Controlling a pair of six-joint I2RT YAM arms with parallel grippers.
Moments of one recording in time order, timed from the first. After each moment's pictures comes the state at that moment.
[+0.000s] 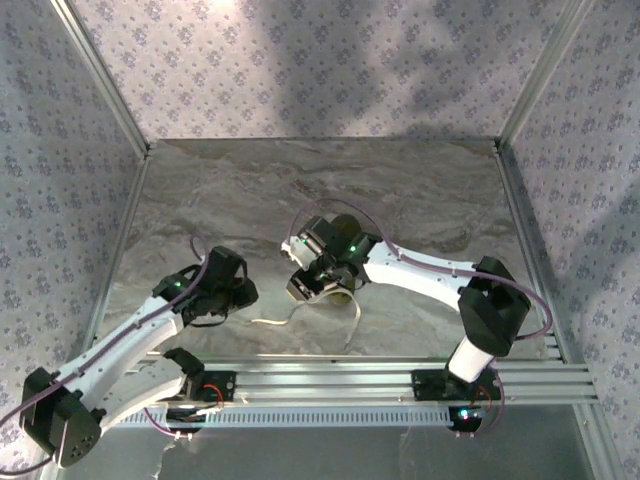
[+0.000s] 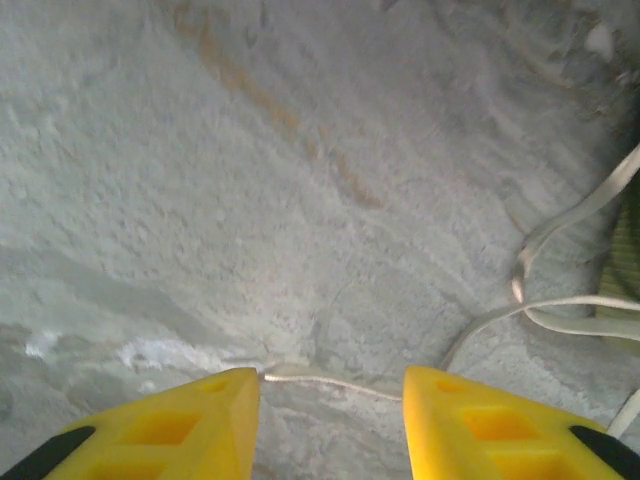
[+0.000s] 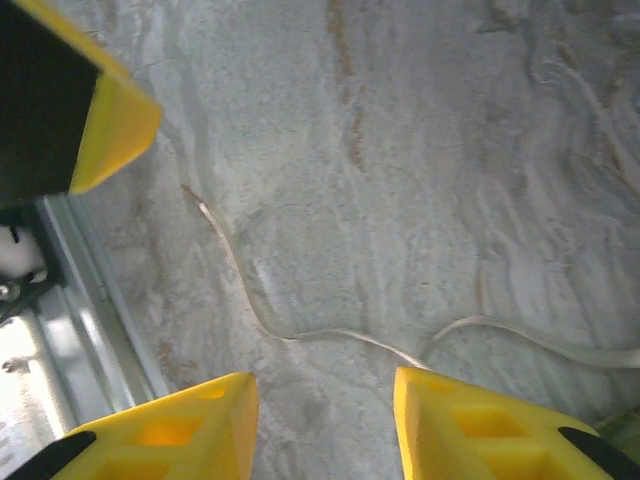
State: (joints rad) left arm -0.65 0.92 0.65 -0.84 -0.04 -0.99; right arm 0.94 1.65 1.21 -0.54 -0.28 0.09
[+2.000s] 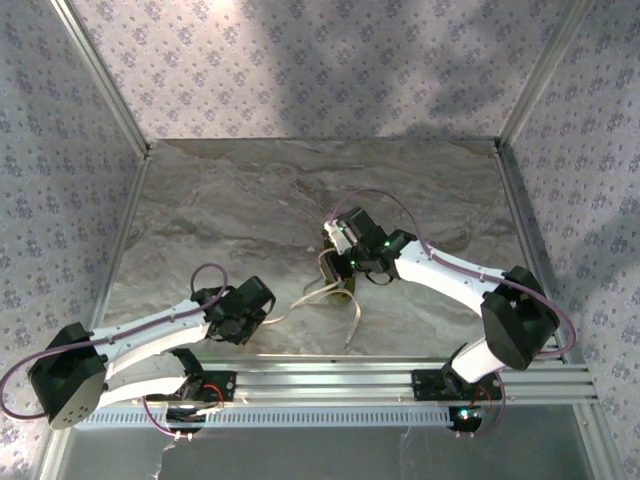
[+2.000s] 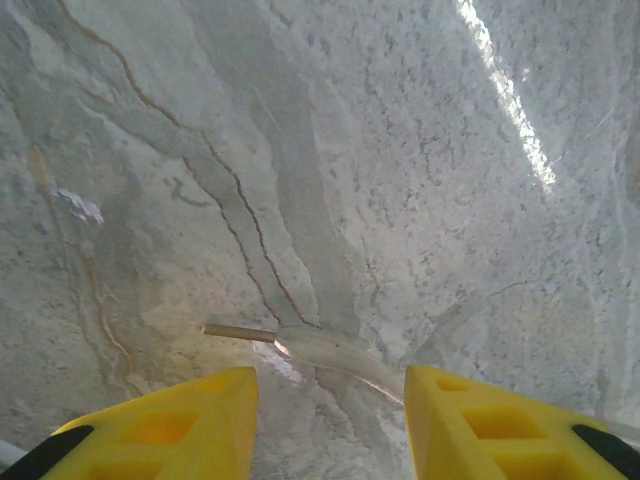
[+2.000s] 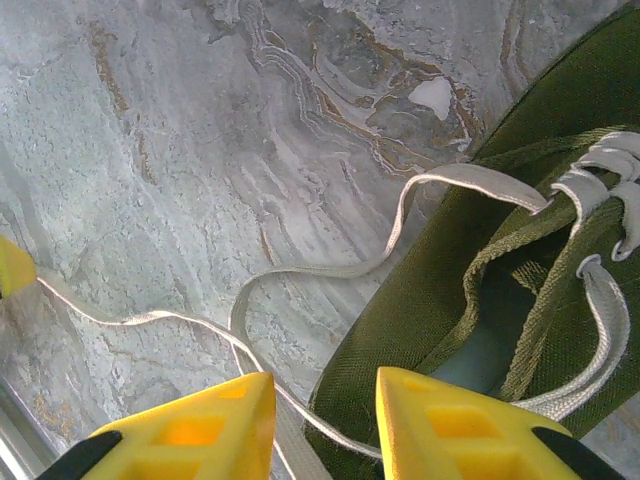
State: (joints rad) left arm -0.90 1.07 0.50 -0.73 -0.16 -1.80; right arm 0.76 1.50 1.02 -0.47 -0.19 0.21
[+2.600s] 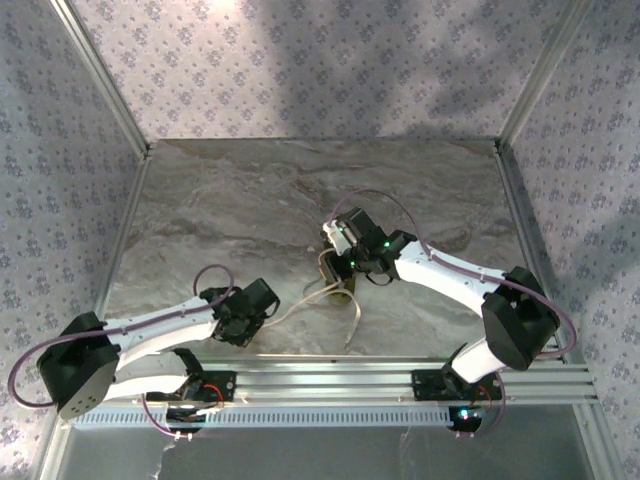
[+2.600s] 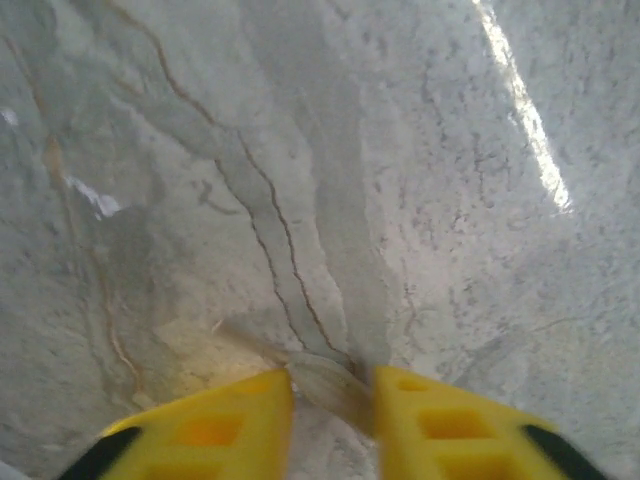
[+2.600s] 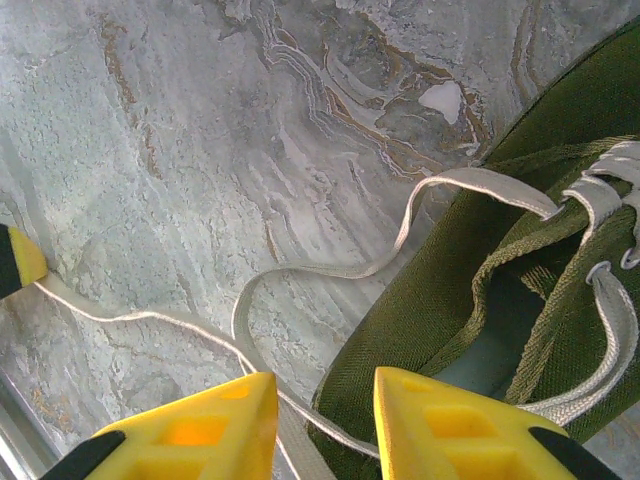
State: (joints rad) left arm -0.91 1.16 0.51 -0.73 -0.18 -1.81; right arm 0.76 1.50 1.02 -0.47 -0.19 0.18
